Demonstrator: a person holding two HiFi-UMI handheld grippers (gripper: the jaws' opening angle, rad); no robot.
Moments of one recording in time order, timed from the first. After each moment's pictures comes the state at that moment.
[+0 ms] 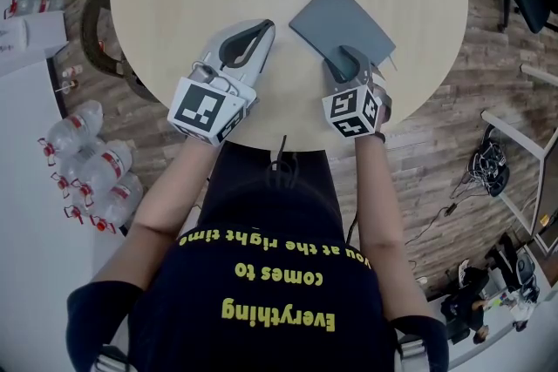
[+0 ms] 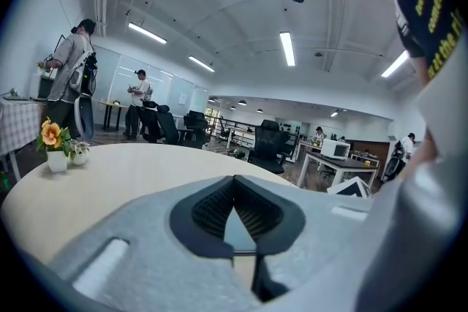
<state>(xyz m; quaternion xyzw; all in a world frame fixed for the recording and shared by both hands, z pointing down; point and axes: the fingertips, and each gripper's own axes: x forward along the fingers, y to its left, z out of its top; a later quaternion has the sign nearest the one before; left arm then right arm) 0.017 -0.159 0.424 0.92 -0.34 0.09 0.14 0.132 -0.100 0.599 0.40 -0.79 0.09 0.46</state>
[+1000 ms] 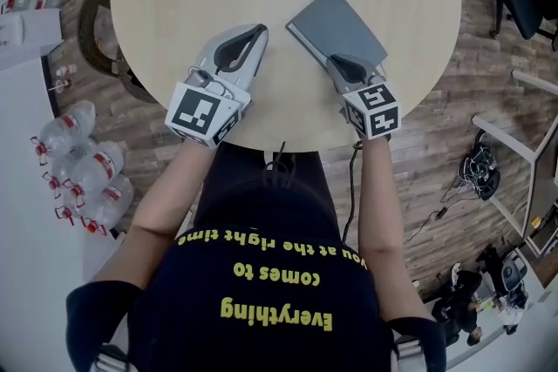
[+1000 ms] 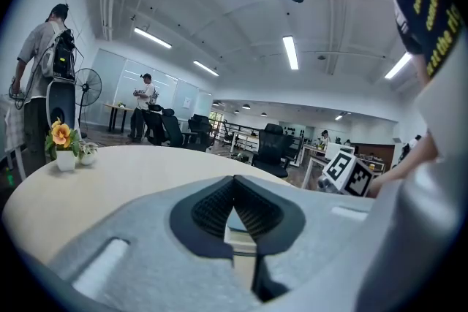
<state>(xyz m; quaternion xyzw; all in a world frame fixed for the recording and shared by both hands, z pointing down) 0.004 -0.154 0.422 0.92 -0.36 0.07 0.14 0.127 -0.100 0.560 0.38 -0.83 0.28 0.30</state>
